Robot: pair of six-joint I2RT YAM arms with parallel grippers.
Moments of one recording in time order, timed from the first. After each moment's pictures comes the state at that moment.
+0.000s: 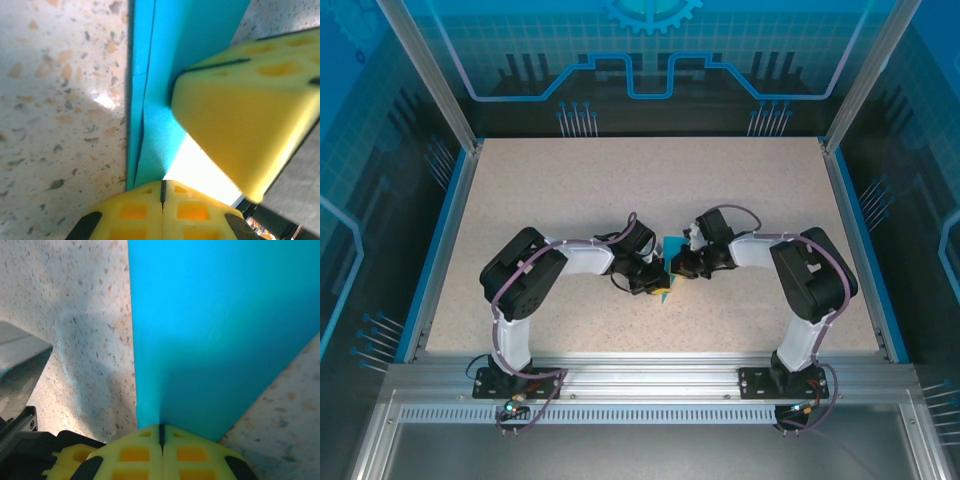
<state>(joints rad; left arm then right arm) -0.67 1.94 1.03 -0.18 0.61 -0.93 0.41 1.80 0.86 -0.18 -0.58 0.63</state>
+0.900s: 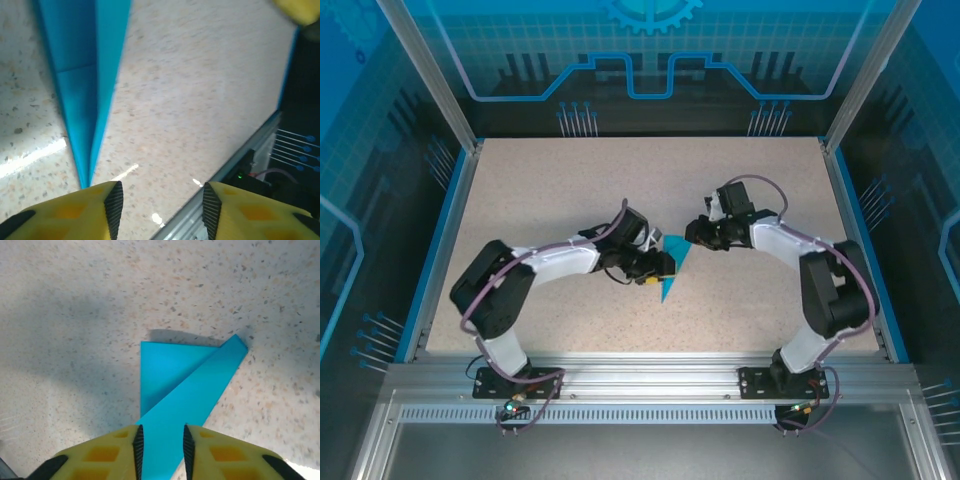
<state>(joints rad) -0.65 1.70 1.02 -0.24 0.58 -0.85 0.32 1.62 0.99 -0.36 -0.39 0.57</state>
